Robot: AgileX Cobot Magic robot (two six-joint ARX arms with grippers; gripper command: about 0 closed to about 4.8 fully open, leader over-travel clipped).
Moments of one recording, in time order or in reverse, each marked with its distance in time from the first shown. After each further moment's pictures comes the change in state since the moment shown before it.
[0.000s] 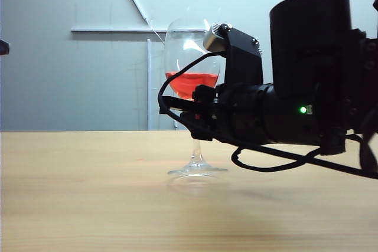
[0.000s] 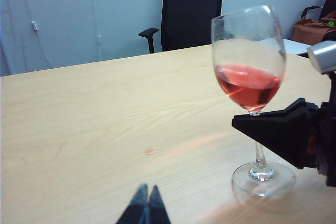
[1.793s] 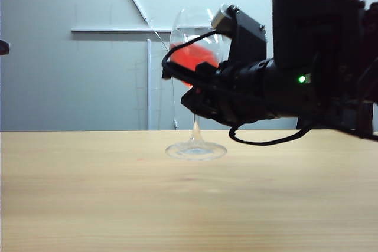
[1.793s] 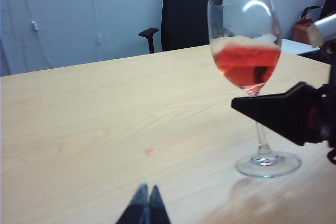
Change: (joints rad) left arm 0.000 0.000 0.000 0.000 0.000 0.000; right arm -0.013 -0.101 0.031 -0.090 0.000 0.109
